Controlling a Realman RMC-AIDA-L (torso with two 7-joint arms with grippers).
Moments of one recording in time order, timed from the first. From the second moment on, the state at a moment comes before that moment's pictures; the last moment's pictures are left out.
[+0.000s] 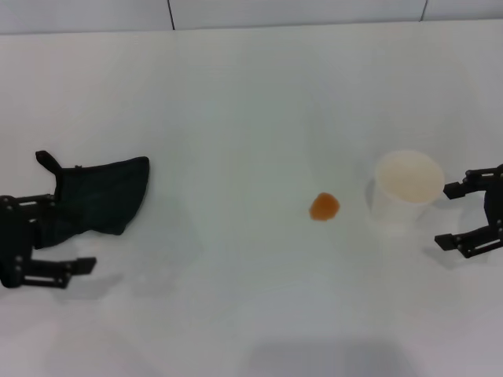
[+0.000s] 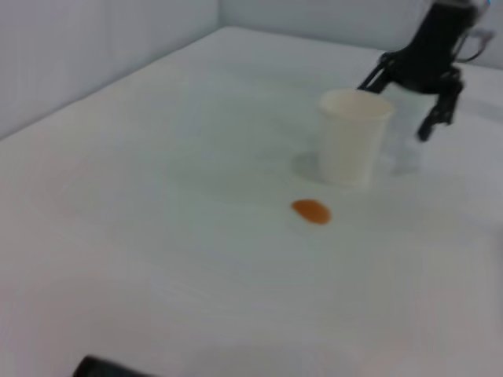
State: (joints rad) left arm -0.38 -1.96 0.69 0.90 2.19 1.78 -1.31; right arm 0.37 1.94 -1.07 -1.09 -2.09 -1.55 1.58
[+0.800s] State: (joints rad) left arm -0.51 -2.03 0.69 1.05 2.49 1.61 -1.64; right arm 0.50 1.97 -1.02 -1.27 -2.15 -1.78 1.70
